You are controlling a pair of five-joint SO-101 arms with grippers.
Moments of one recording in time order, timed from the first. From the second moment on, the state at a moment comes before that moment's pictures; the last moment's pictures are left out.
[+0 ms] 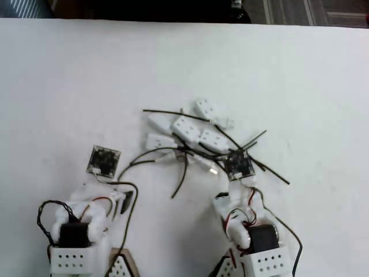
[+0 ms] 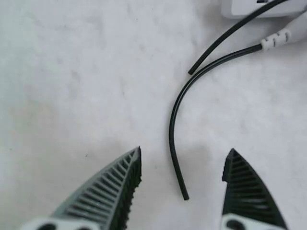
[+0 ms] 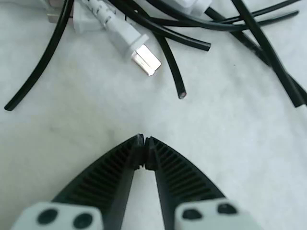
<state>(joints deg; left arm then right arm) -5.8 -103.6 97.2 73.0 -13.6 -14.9 -102.4 96.4 72.4 4.6</state>
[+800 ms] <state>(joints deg) -5.8 -103.6 97.2 73.0 -13.6 -18.0 -102.5 96.0 72.1 4.6</state>
